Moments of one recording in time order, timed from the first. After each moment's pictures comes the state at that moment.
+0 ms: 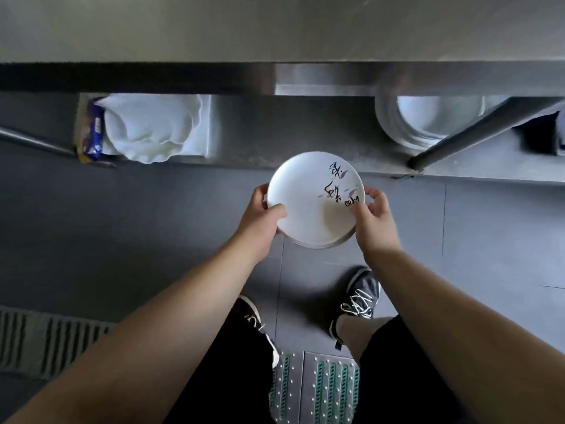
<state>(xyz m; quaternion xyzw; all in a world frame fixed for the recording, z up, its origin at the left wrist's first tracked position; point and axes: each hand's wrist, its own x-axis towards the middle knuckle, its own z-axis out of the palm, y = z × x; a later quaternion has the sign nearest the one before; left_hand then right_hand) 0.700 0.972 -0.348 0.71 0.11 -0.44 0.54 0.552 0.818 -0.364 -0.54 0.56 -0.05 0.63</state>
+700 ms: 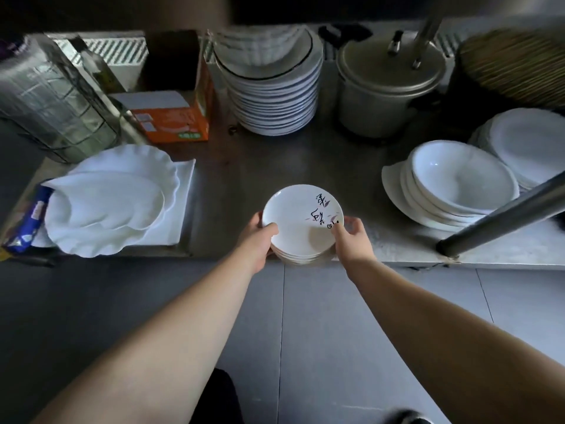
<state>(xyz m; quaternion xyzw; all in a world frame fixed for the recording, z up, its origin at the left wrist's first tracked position) 0.872 0.880 -0.584 0.69 0.02 -0.42 0.59 0.719 0.742 -0.586 -0.60 0.55 -0.10 0.58</state>
